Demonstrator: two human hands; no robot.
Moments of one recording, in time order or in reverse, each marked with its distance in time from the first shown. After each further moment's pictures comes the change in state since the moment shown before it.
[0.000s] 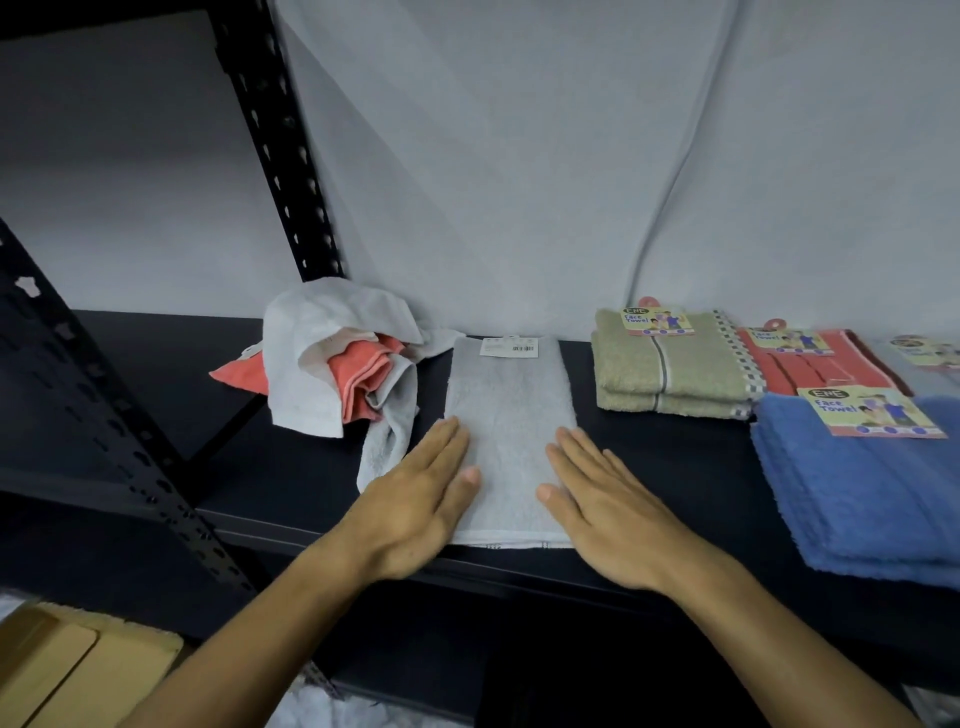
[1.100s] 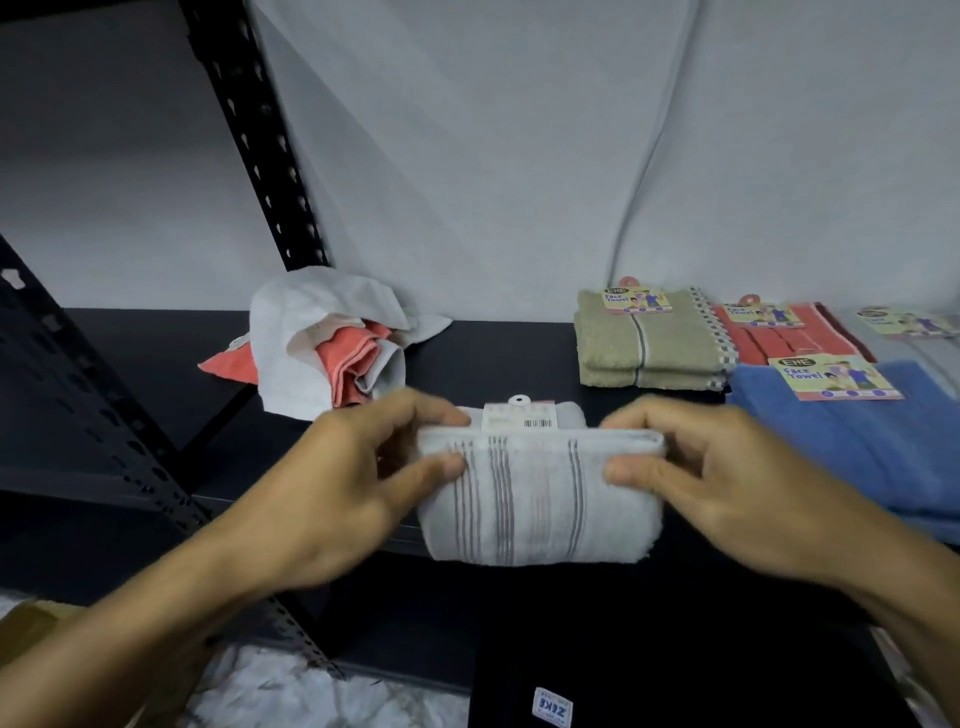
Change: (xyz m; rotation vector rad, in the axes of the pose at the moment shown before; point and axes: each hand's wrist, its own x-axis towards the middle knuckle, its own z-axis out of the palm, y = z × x) left_hand -0.069 0.061 -0.078 -0.400 0.173 0.143; right_hand -0.084 -0.013 -0.087 0.554 0.239 -0.217
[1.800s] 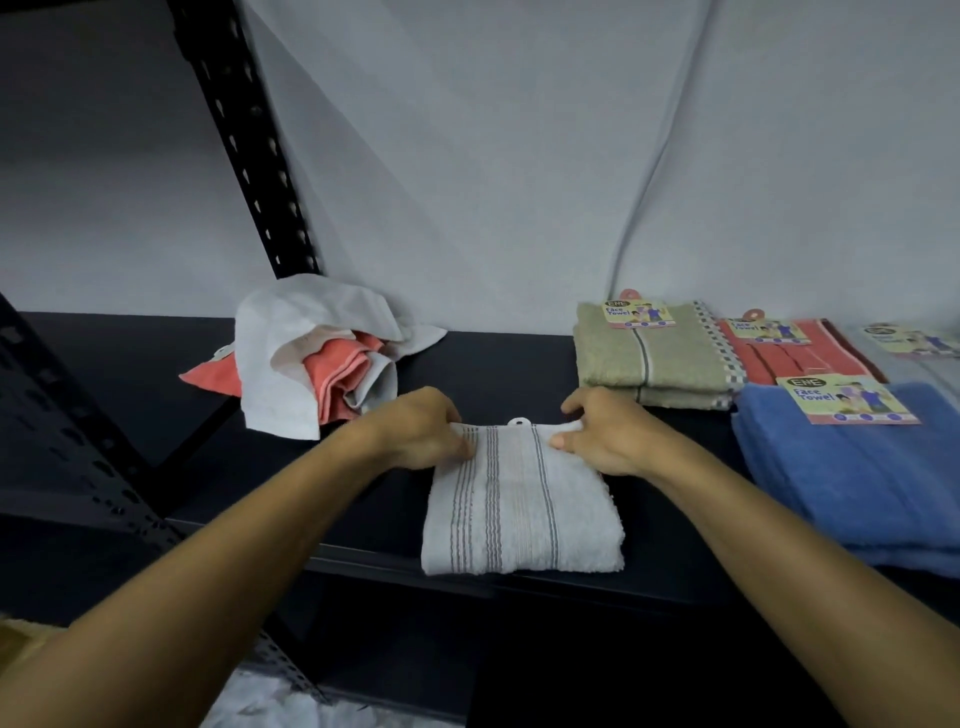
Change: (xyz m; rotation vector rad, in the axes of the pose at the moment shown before) left_hand 0.124 -0.068 0.037 0.387 -0.313 -0.426; right_hand 0.110 0.076 0.033 -0.368 -0.091 0.551
